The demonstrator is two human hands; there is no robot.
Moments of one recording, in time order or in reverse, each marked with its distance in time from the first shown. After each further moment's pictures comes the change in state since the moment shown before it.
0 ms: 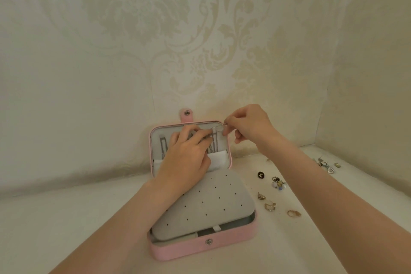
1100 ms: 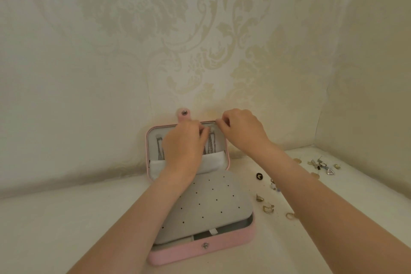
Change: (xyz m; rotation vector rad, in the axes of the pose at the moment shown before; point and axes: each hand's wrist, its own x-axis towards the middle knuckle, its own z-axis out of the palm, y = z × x) left_hand 0.037 0.017 -0.007 -0.083 -0.073 -0.595; right_hand 0.011 0.013 0.016 -0.675 0.075 -0.287
